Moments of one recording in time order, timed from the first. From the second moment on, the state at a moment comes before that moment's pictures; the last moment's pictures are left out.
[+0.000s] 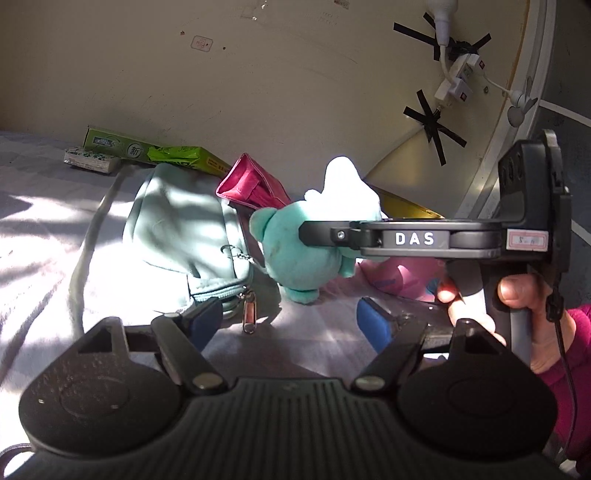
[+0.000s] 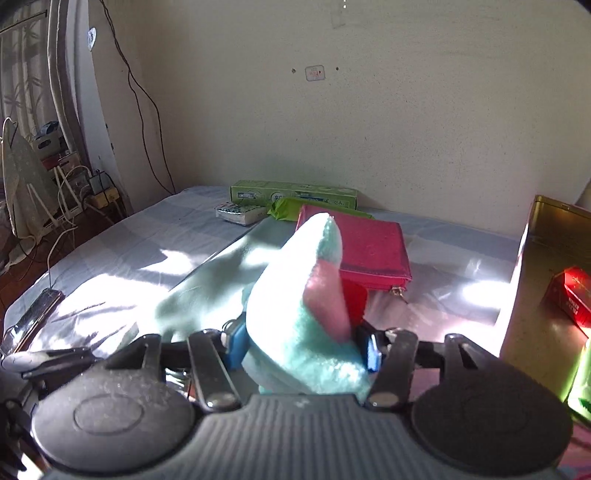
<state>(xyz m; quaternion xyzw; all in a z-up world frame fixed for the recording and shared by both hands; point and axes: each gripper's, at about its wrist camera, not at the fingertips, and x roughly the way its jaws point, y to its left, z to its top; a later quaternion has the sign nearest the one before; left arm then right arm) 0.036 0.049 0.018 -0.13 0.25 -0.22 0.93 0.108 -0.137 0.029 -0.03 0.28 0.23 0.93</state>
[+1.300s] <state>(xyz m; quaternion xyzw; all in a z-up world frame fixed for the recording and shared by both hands) 0.019 -0.008 0.039 -0.15 0.37 -0.38 0.83 -0.036 -0.215 0.000 0.01 0.29 0.34 0.90</state>
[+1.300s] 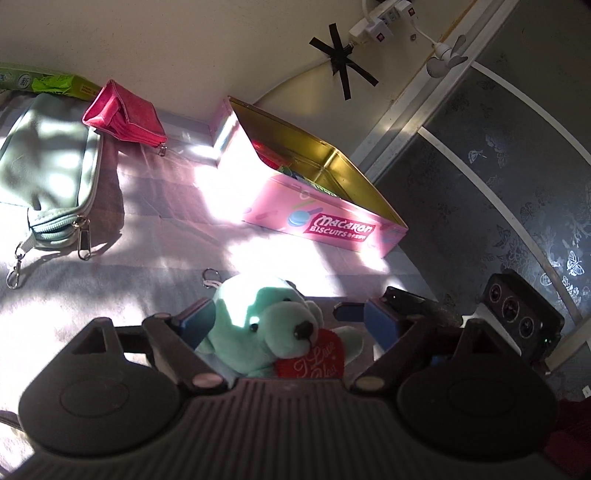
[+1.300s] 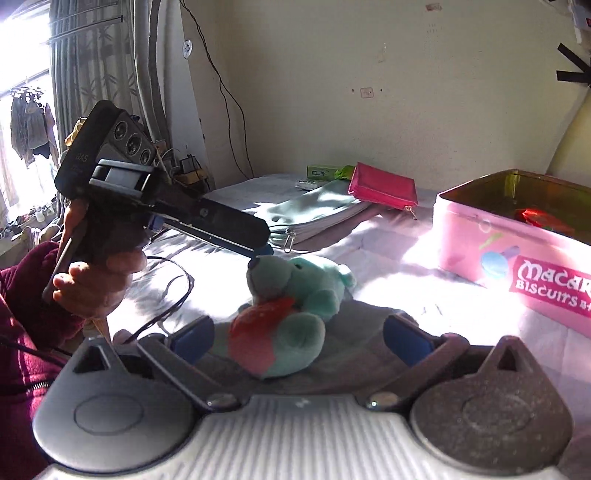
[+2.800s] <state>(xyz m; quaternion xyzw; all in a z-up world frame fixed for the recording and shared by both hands) 0.048 0.039 0.048 -0.03 0.27 -0.18 0.95 0.041 -0.223 0.037 0.08 0.18 0.18 0.96</state>
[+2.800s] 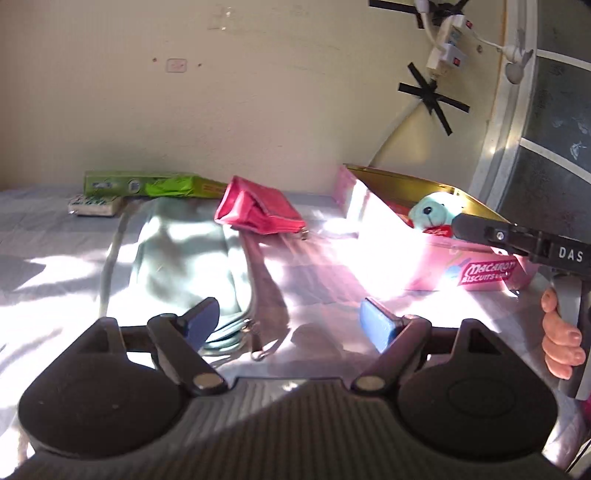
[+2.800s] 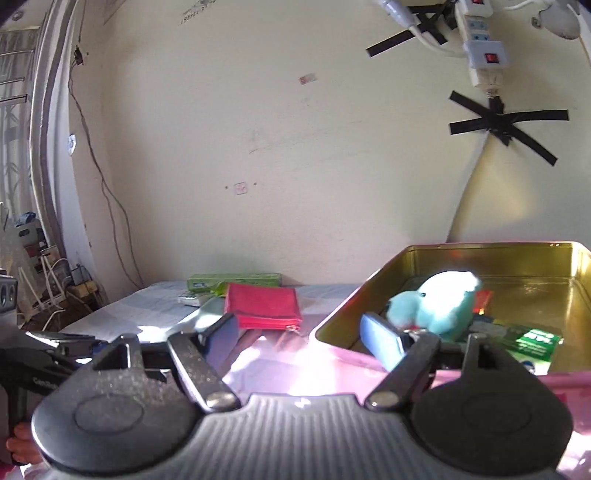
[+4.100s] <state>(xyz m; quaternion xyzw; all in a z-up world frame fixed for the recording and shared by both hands) 0.056 0.105 0.027 -0.13 0.23 -0.15 0.95 0.046 -0.172 0.064 0.11 0.28 0.26 0.92</state>
